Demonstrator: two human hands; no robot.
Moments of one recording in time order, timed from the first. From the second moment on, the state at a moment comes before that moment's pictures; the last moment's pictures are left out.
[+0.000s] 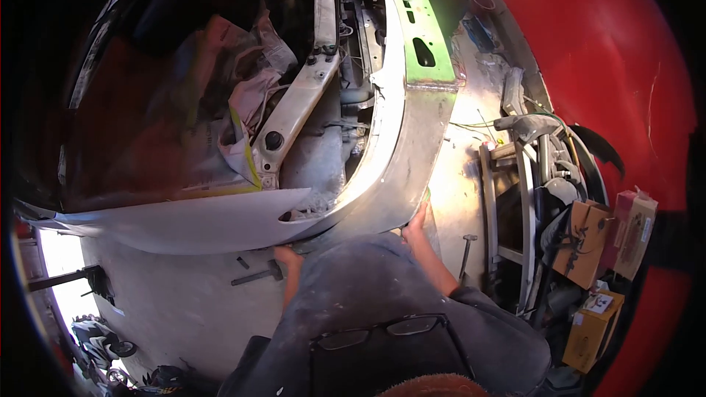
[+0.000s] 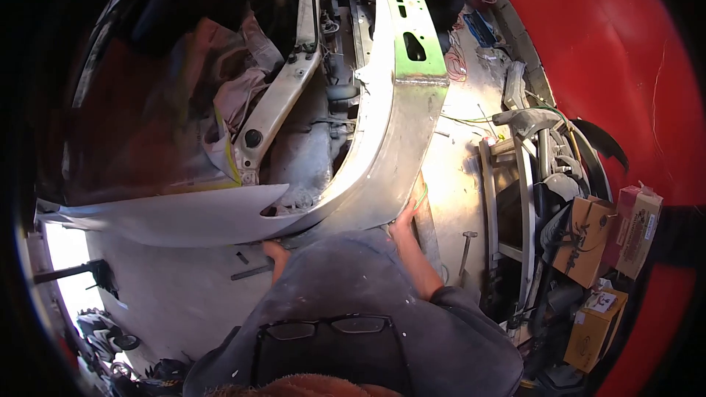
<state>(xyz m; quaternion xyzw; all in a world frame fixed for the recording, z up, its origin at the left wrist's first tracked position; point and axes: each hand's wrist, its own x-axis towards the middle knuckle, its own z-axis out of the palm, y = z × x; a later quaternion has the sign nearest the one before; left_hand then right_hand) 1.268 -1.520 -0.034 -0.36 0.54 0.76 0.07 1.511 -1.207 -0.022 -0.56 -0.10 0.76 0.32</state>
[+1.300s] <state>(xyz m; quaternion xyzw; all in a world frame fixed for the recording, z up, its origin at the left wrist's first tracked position) 1.271 -1.535 -0.103 -0.21 0.73 0.65 0.04 1.533 -1.176 -0.046 -0.54 -0.26 0.78 0.19</state>
